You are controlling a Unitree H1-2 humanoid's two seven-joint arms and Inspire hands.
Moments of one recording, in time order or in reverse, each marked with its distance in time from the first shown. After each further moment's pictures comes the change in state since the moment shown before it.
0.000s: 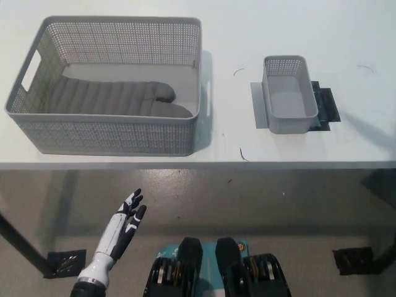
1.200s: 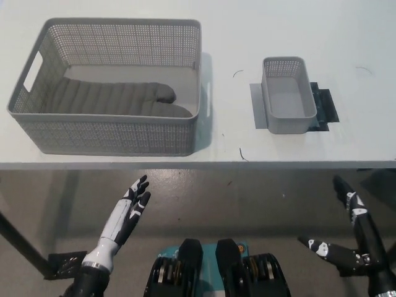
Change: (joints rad) left_arm -0.068 -0.003 -0.001 0.038 -0.026 -0.032 -0.025; right_arm 0.947 0.035 0.179 0.229 0.155 -0.298 0.139
